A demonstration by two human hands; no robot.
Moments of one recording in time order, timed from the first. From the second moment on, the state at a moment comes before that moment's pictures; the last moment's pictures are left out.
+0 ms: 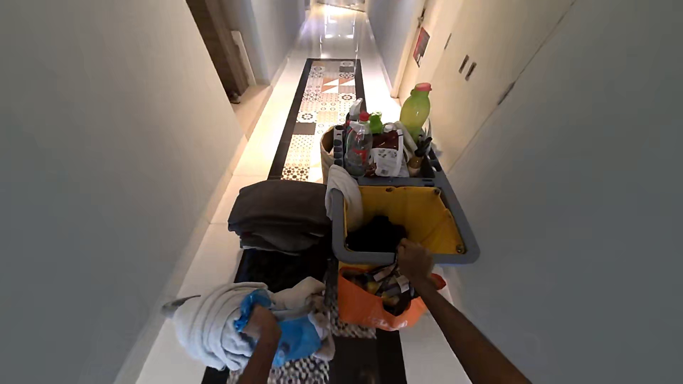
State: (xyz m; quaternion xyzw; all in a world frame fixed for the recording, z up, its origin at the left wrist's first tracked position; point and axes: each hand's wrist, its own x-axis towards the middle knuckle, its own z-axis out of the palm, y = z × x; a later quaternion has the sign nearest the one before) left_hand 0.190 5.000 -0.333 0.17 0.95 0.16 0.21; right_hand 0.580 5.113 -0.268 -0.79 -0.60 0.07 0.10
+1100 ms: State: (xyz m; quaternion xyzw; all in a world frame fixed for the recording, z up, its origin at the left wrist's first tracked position) left_hand 0.276 6.241 -0.336 0.08 0.91 0.37 0.19; right_hand 0.671 6.337 -0.273 -0.78 -0.60 0.07 0.19
